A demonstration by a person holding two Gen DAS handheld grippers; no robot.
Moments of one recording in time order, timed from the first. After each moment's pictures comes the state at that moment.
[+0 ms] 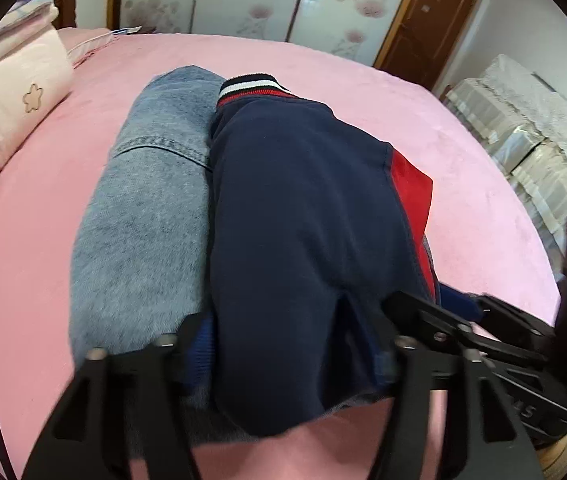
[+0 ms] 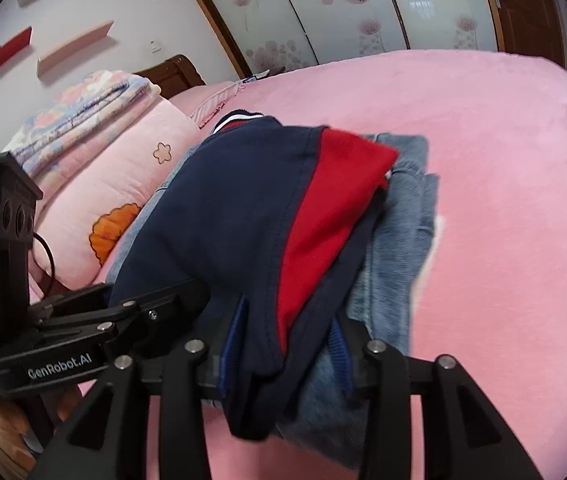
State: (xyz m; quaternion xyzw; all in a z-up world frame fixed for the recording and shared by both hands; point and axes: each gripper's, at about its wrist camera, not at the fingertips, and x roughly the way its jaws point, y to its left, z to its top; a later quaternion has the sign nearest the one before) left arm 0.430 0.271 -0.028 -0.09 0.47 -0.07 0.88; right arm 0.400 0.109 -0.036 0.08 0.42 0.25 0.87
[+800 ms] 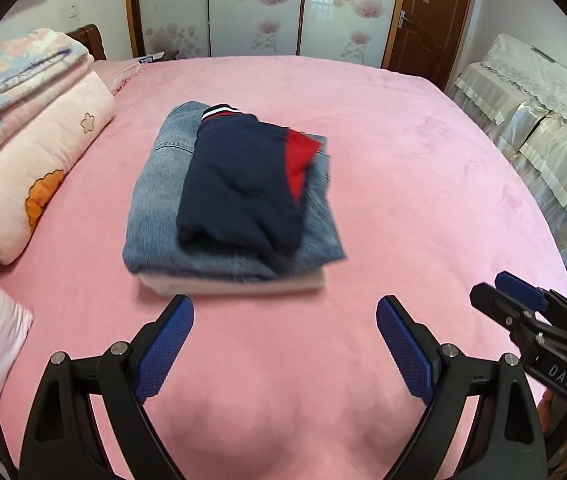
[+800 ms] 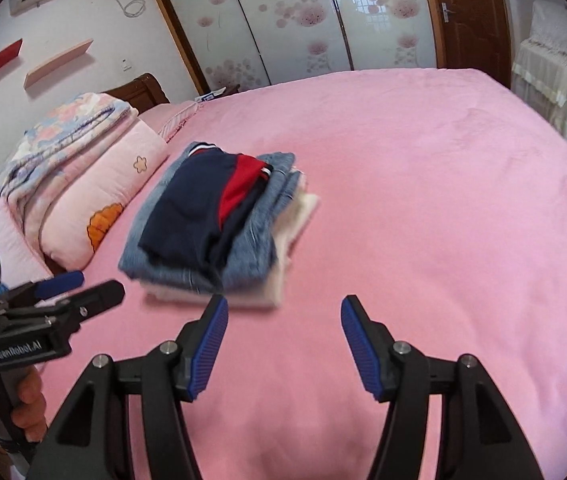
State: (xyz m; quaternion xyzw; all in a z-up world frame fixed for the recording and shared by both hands) left arm 0.254 0.154 0.074 -0.03 0.46 0.00 0.89; right arm 0.235 -0.030 0.054 0.06 0.42 0.16 0.89
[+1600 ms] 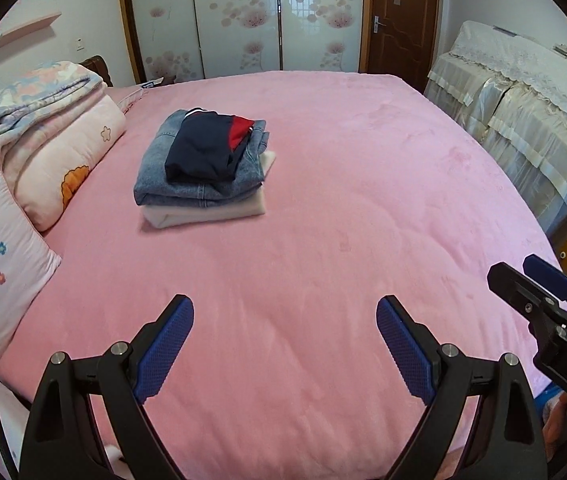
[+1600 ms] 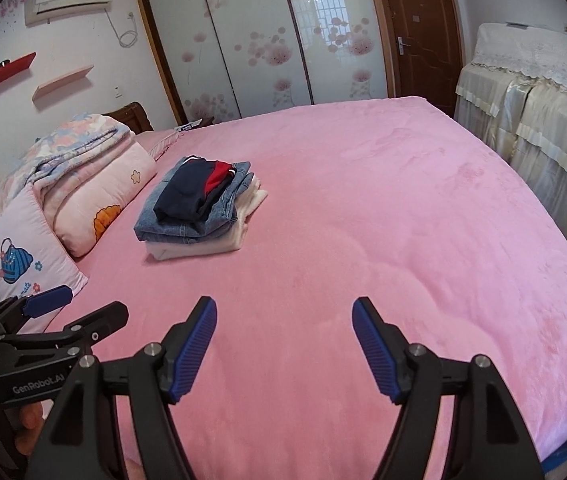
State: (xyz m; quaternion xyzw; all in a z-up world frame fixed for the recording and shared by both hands) left arm 0.033 0.028 0.118 0.02 0.43 0.00 0.90; right arm 0.019 -0.129 0.104 0.07 0.37 0.11 0.92
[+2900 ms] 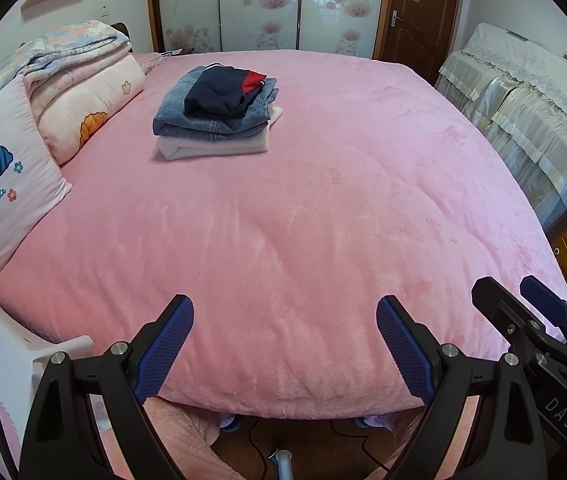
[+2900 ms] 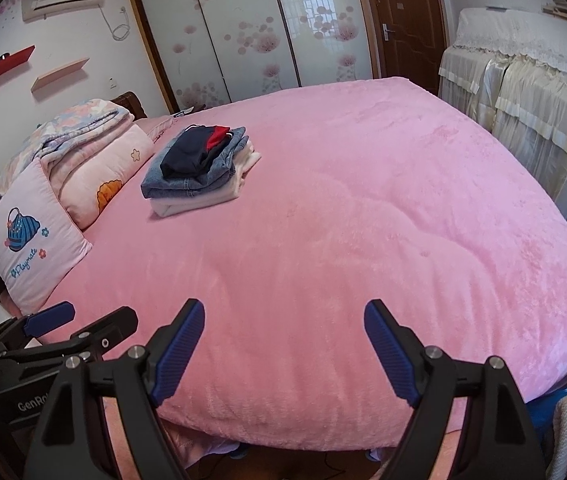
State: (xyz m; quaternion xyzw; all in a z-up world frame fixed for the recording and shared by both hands) left arm -0.080 0.021 0.081 -0.02 0.45 0.02 0.89; right arm -0.087 -0.127 0.067 0.07 0.38 0.09 0.92
